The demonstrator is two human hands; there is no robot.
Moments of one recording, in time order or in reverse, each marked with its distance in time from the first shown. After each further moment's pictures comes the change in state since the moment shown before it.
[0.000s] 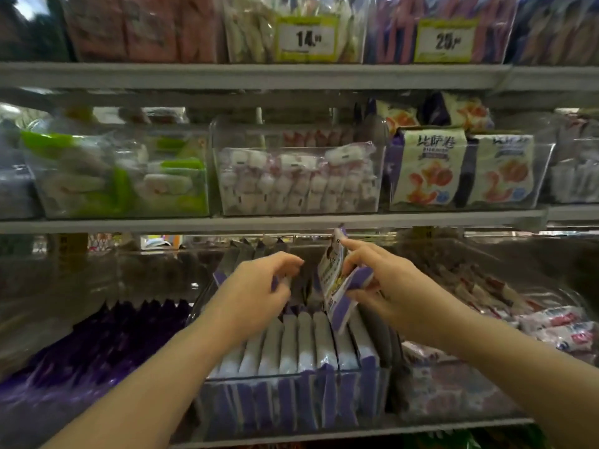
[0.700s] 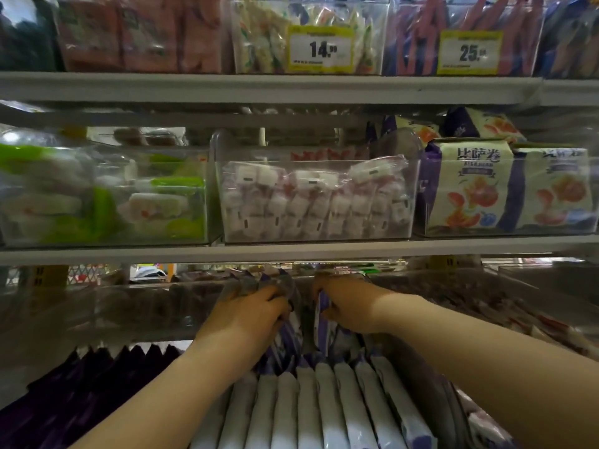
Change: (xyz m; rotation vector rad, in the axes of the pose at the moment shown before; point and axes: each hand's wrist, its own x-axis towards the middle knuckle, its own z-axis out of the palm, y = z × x) left_hand 0.048 -0.072 0.012 0.710 -0.125 0.076; right_hand 0.118 0.041 0.058 -0.240 -0.374 0.177
